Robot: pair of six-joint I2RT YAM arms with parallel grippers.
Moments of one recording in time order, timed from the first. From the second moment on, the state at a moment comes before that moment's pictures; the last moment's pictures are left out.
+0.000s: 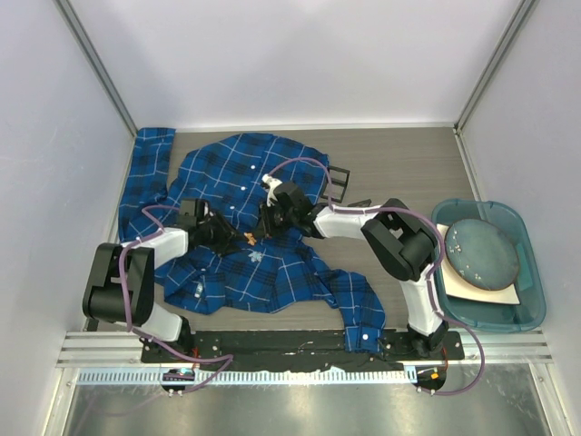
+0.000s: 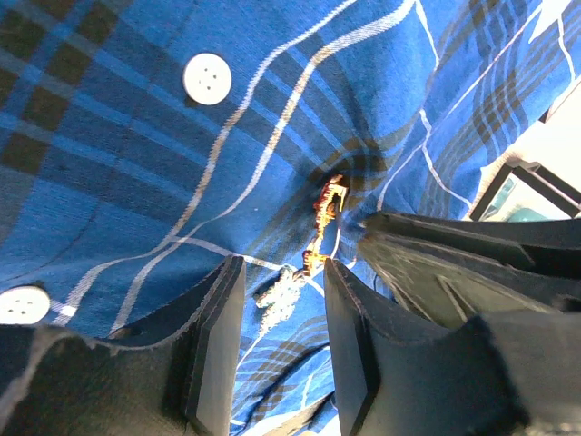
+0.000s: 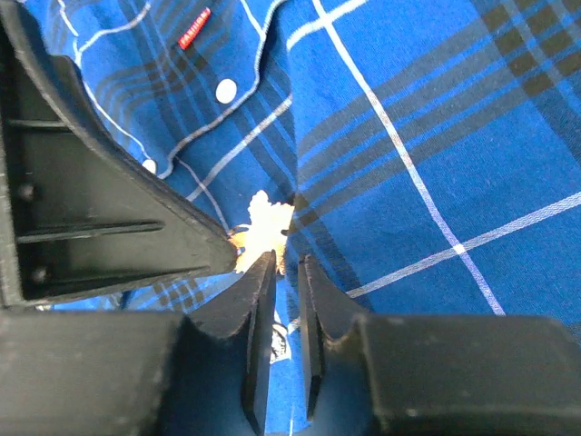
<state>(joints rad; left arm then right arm) -0.13 1.51 0.64 -0.12 0.41 -0.92 0.80 2.06 1.29 0.13 -0.29 0.49</state>
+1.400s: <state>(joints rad) -0.15 1.63 0.78 -0.11 0.37 -0.92 0.80 2.08 1.24 0.17 -0.23 0.53</state>
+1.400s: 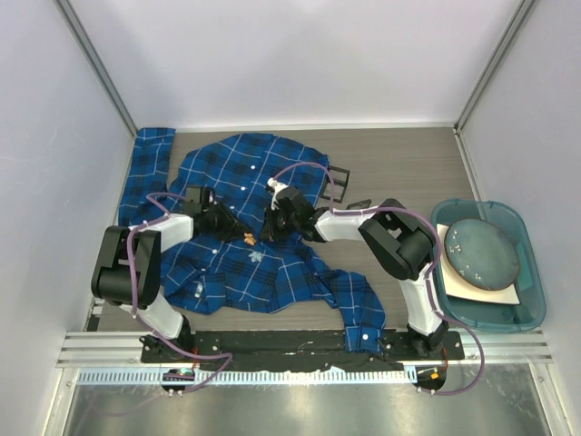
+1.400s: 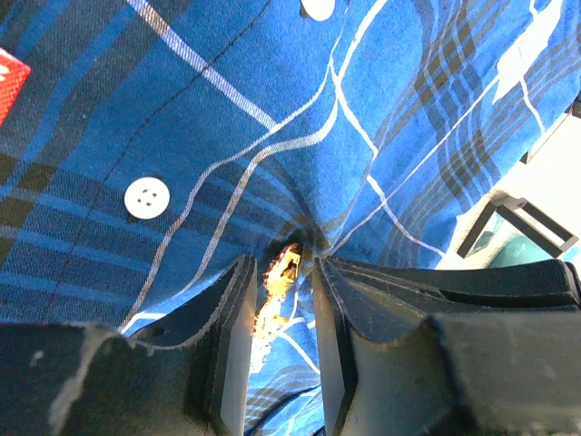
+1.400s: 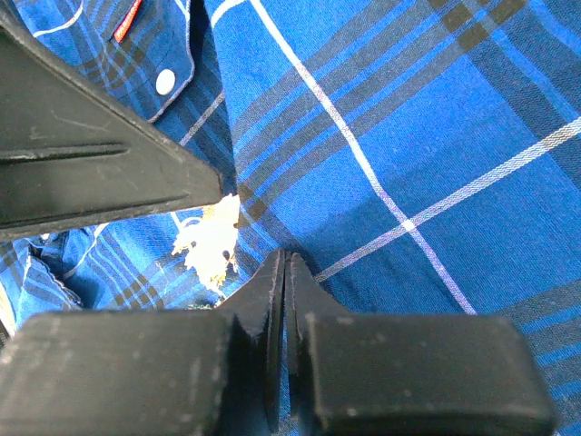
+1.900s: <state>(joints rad) -0.16 1.67 0.80 -0.12 0.35 -0.91 0.80 2.08 1.24 0.17 -0.23 0.53</state>
